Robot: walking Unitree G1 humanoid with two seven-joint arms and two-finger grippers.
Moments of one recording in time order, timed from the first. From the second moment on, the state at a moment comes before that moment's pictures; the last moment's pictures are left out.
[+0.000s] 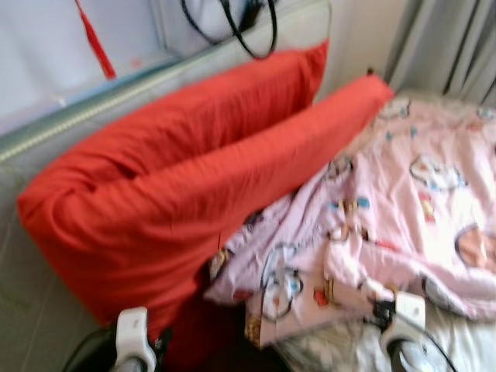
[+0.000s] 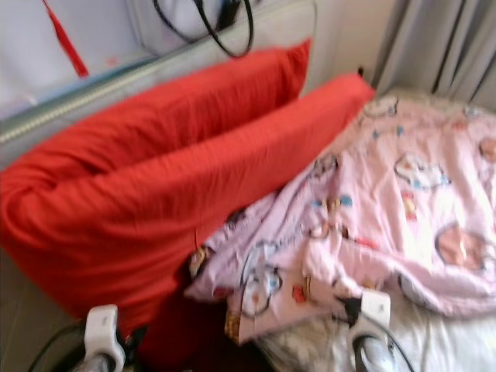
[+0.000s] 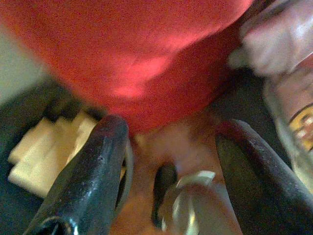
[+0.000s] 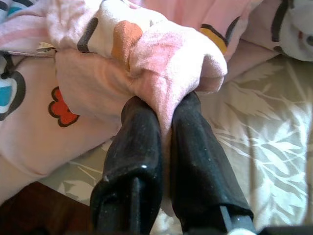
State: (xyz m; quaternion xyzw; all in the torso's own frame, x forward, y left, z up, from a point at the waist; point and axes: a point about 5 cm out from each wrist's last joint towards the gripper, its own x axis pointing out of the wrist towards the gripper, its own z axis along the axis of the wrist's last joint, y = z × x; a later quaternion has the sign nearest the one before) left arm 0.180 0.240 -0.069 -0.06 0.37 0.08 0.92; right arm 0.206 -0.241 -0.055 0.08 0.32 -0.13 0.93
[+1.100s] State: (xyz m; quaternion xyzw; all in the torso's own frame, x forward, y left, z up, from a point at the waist) left arm 0.159 0.223 -0.086 -0.07 0.43 0.09 0.90; right arm 0.158 -0.249 -0.080 0.10 0.41 -0.19 0.89
